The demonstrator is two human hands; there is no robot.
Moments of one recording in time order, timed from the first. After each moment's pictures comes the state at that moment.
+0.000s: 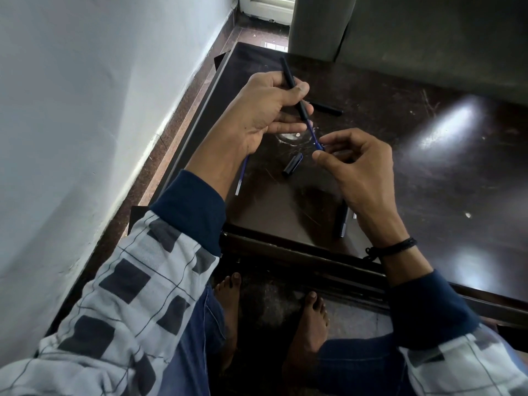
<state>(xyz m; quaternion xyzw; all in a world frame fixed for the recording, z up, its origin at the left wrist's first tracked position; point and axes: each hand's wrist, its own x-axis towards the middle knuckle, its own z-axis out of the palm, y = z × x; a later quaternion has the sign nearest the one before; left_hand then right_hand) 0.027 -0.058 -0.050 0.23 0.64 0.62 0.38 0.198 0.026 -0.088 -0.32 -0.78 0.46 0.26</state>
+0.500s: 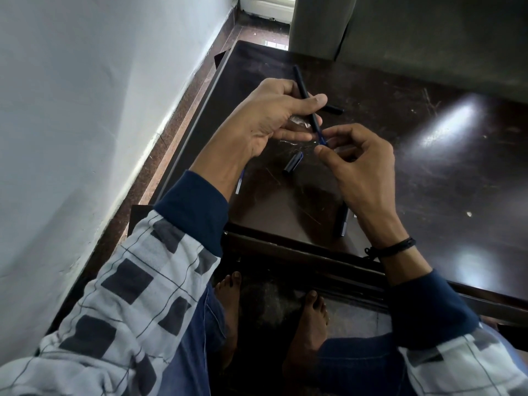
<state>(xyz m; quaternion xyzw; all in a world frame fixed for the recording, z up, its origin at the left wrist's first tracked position) 0.035 -0.057 -0.049 0.24 0.65 0.59 0.42 0.198 0.022 -0.087 -0.31 -0.81 0.41 0.29</state>
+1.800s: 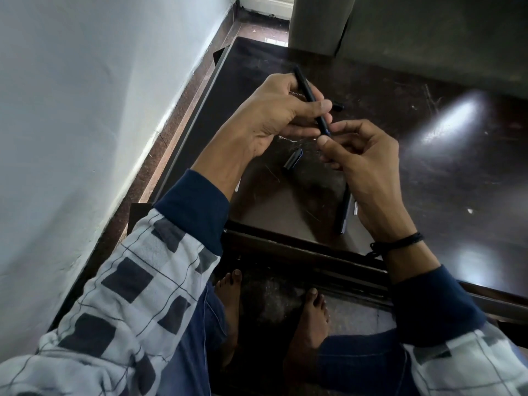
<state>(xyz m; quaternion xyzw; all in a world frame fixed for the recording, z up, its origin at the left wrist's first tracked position) 0.037 -0.052 -0.054 0.29 0.62 0.60 0.42 0.200 0.026 -0.084 -0.31 -0.70 0.58 0.28</state>
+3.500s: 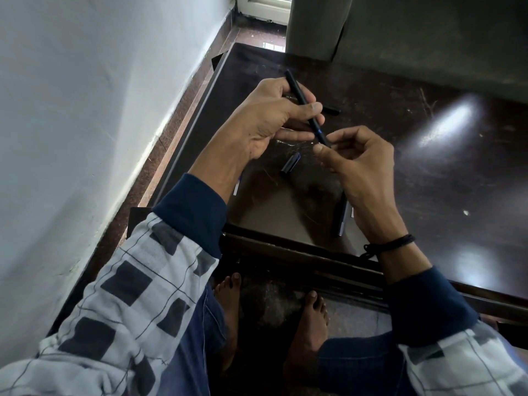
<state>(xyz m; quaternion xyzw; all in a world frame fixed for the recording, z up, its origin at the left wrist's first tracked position) 0.035 -0.055 -0.053 0.27 0.62 0.61 0.42 0.199 0.026 -0.090 -0.35 -0.74 0.51 0.28</state>
